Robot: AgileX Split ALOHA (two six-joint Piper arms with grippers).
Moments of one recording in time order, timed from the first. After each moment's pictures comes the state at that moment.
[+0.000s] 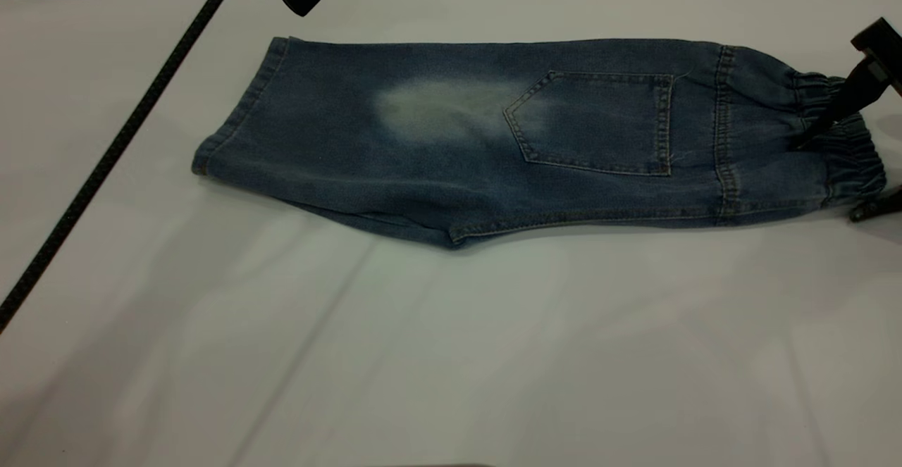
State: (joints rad) left arm -0.37 1.98 -1.44 -0.11 0.65 0.39; right arm -0.22 2.16 -0.94 1.14 0.73 -0.49
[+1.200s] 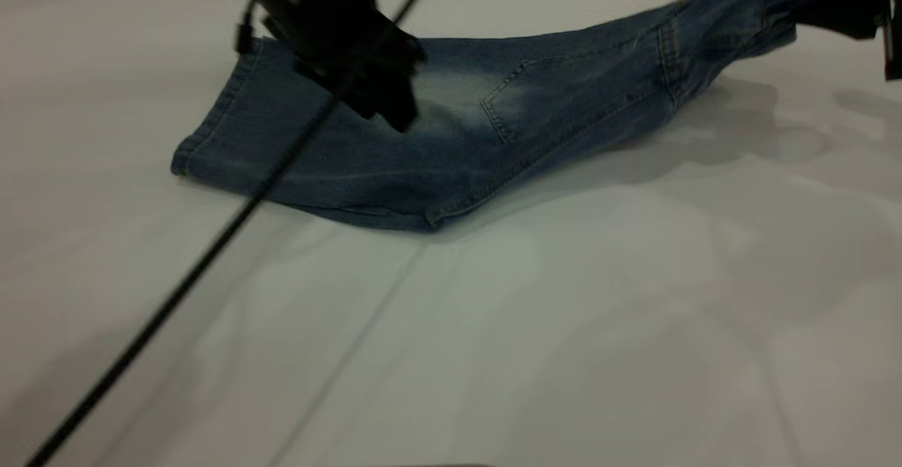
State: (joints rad) left arm -0.45 2.22 -1.43 -0.40 0.45 0.53; right arm -0.21 2.10 -0.94 1.67 1.13 -1.17
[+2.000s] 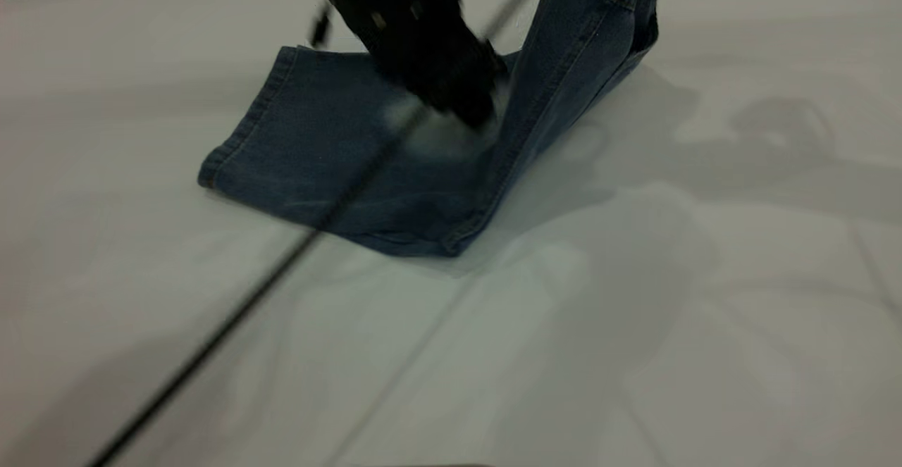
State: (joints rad) left arm -0.52 2.18 -1.43 -0.42 0.36 0.57; right arm -0.01 1.84 -0.99 1.56 1.14 -1.22
